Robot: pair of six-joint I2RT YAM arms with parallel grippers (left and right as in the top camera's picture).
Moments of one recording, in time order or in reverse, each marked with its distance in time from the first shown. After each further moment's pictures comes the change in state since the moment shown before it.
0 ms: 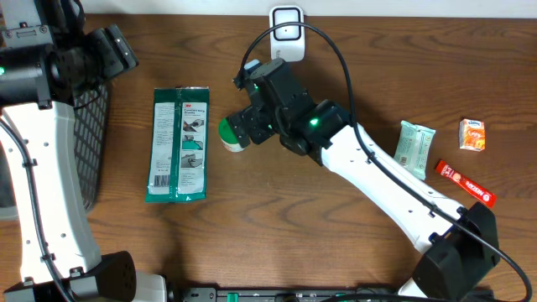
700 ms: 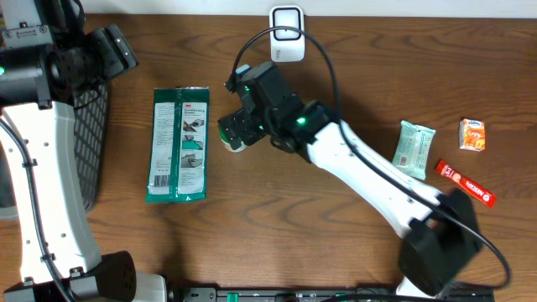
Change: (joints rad) left arm 0.000 0.000 0.000 0.000 0.000 0.000; right arm 0.010 0.101 0.000 0.074 -0.043 0.039
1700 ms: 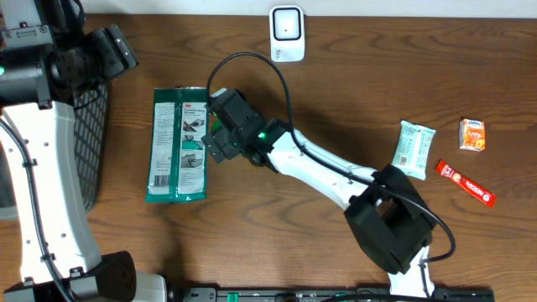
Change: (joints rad) left arm 0.000 0.000 0.000 0.000 0.000 0.000; right arm 0.098 0.207 0.000 0.158 0.154 0.008
